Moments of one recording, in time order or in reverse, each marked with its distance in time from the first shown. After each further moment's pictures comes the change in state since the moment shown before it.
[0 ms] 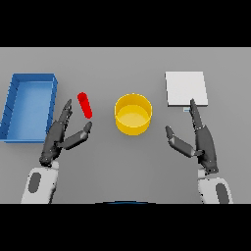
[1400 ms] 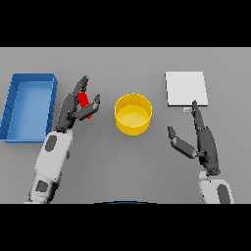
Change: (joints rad) left arm -0.436 -0.037 0.153 0.550 0.038 0.051 -0.172; right arm 0.016 -0.001 -0.008 -0.006 -0.004 -0.003 0.011
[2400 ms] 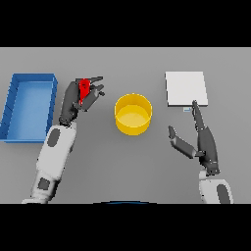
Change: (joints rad) left arm -0.036 -0.005 -0.056 -0.126 -0.027 0.084 0.048; right arm -0.007 -0.002 0.001 0.004 0.013 -0.007 -0.005
